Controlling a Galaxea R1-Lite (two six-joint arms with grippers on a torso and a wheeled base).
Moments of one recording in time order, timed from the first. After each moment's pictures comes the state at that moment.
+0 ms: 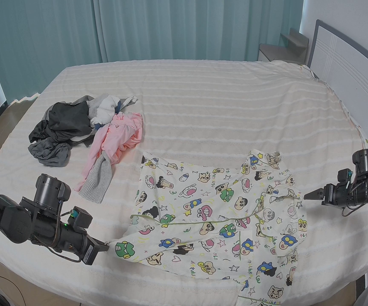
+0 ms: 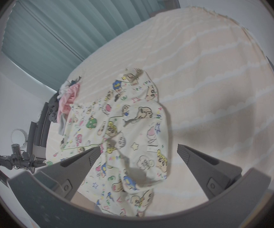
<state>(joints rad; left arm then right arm) -0.22 1.70 -0.54 -0.14 -0.31 0.31 -0.17 1.87 -0.72 -0.30 0.43 0.14</state>
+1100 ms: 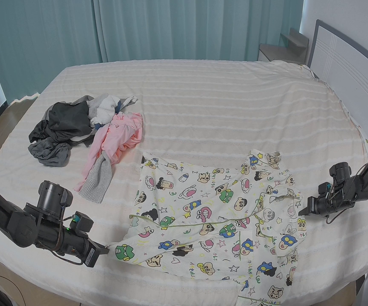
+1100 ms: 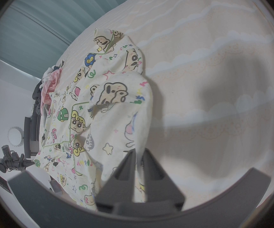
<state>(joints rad) -0.20 1.77 -0.49 -0.23 -0.32 0.31 -0.16 2.22 -0.92 -0.26 0.40 0.10</state>
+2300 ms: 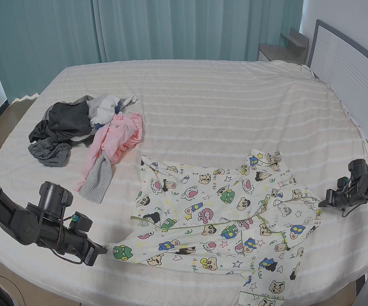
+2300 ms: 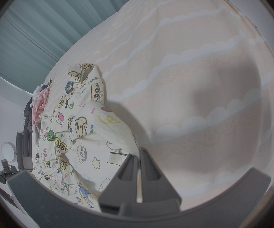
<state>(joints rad) -0.17 1.81 -0.50 -0.24 -0.31 0.31 -0.33 2.21 -0.96 -0.26 0.37 0.07</state>
